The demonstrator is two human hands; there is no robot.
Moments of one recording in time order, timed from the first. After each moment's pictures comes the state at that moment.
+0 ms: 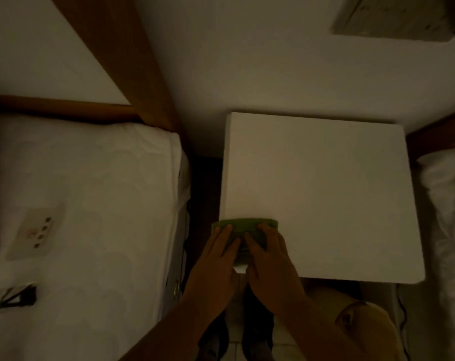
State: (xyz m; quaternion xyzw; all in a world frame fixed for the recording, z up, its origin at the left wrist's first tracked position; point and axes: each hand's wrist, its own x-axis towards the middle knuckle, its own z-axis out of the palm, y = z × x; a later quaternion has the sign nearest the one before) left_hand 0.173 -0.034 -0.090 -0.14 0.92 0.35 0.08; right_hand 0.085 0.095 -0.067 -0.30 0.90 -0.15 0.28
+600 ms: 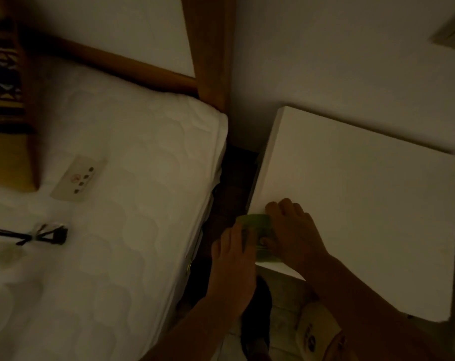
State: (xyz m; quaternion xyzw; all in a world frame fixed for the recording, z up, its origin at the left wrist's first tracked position) left_hand 0.186 -0.011 -0.085 -0.27 0.92 0.27 0.12; right_hand 0.028 0.051 -0.071 -0.45 0.85 0.00 0.25
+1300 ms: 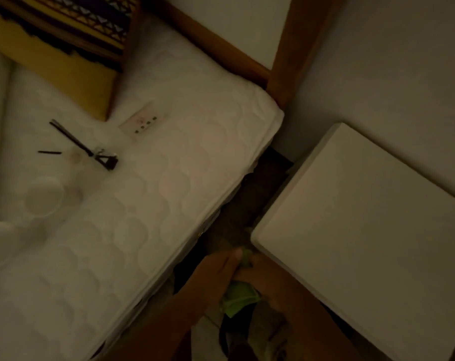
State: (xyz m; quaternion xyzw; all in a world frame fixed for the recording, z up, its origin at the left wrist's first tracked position) left_hand 0.255 0.013 -0.058 -0.52 0.54 0.66 0.05; right_hand 0.118 0.065 -0.066 -0.15 0.63 -0.21 0.73
